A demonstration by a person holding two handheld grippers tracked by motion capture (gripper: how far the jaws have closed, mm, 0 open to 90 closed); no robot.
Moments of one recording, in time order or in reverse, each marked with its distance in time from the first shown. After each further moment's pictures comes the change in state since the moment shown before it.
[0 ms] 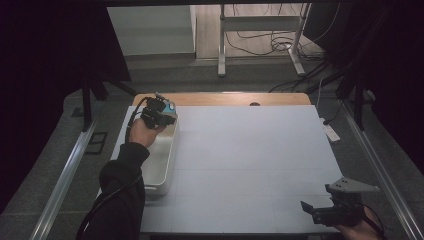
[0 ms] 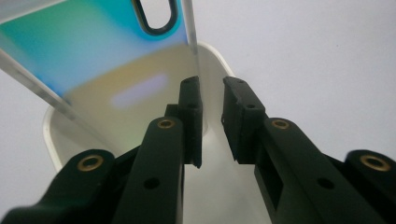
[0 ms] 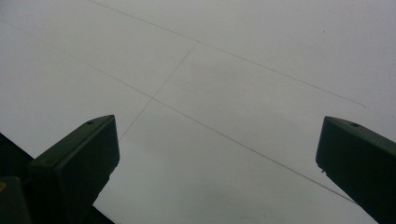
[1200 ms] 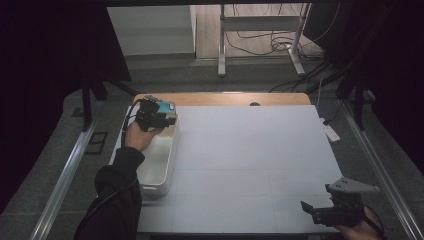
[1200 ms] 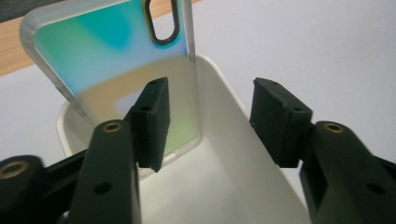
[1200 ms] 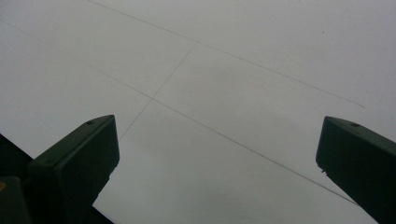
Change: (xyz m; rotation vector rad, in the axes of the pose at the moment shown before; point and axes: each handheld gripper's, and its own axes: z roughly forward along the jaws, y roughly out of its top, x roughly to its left) left arm 0.005 -0.016 -0.012 -0.128 -0.040 -0.009; right arm 0.000 0.000 0.000 -0.001 -0.003 -0.003
